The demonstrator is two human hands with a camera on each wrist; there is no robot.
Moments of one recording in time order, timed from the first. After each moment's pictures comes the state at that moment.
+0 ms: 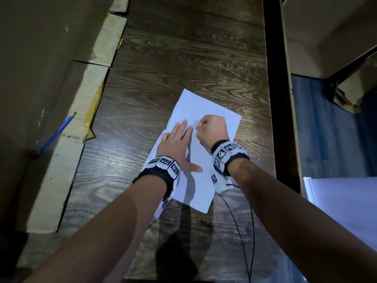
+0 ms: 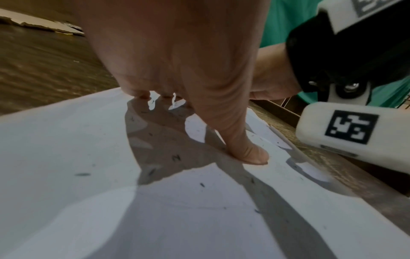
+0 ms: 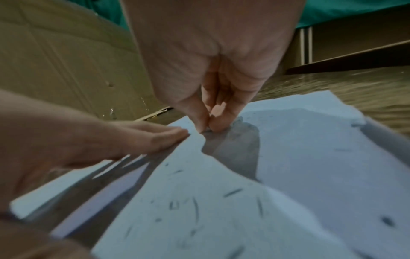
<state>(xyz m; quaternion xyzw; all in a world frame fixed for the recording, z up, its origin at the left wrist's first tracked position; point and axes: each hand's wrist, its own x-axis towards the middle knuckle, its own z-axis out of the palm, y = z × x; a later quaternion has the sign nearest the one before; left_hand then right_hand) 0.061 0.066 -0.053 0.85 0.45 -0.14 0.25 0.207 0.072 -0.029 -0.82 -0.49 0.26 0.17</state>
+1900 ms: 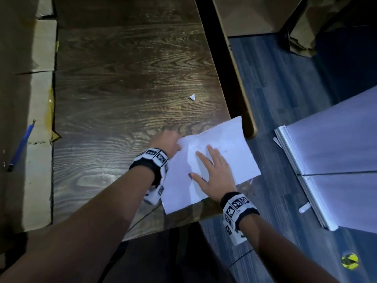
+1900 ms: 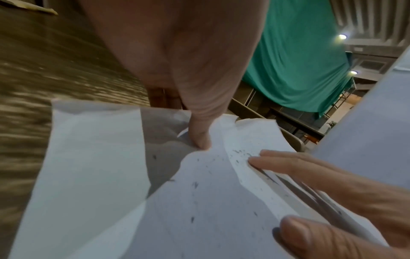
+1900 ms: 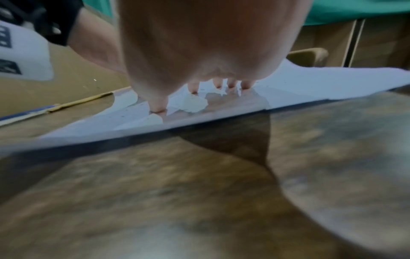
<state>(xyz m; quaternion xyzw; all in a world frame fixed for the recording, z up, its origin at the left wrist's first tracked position) 0.114 -0.019 -0.009 0.87 0.37 -0.19 0.26 0.215 -0.222 -0.061 -0.82 -0.53 0.20 0.10</state>
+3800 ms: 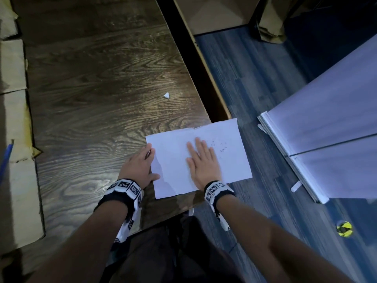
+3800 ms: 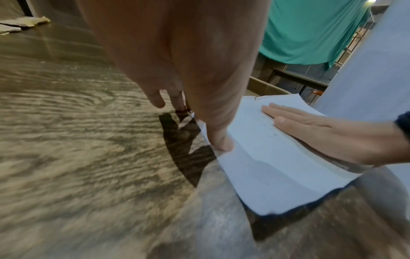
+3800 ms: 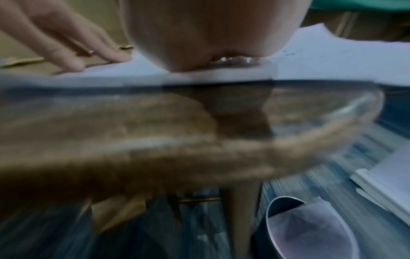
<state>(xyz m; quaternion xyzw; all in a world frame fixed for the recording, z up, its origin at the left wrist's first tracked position) 0.041 -0.066 -0.020 0.90 0.29 -0.26 0.20 0.214 -0.235 -0.068 -0.86 -0.48 0.17 0.06</state>
